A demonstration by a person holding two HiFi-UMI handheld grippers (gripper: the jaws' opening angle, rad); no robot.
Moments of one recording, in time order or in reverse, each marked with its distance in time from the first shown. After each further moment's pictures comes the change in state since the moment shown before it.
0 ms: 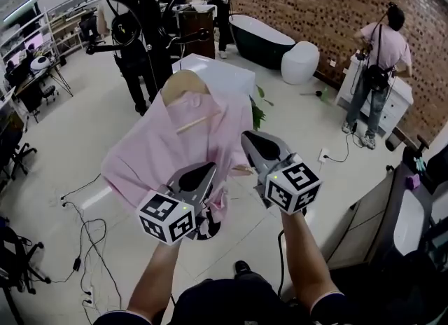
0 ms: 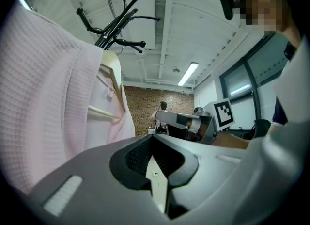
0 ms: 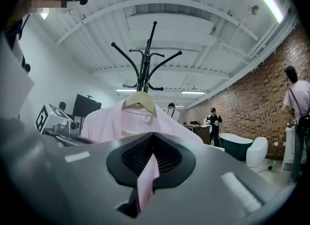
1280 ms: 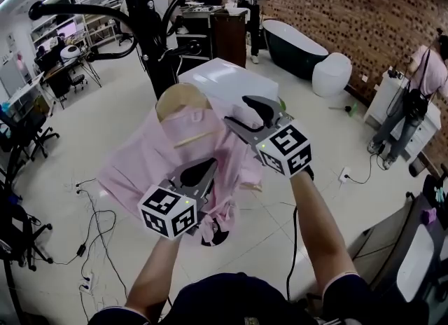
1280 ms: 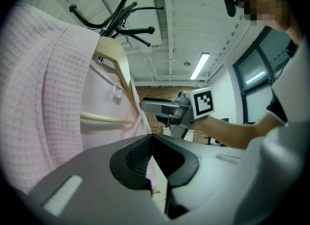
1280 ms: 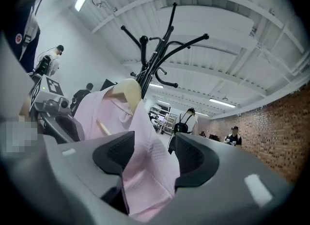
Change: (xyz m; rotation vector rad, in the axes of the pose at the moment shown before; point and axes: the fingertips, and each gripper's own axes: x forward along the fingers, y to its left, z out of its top) left arm 0.034 0.045 0.002 0.056 0.017 0.190; right arm 0.108 -0.037 0.017 -0.338 0.021 0.279
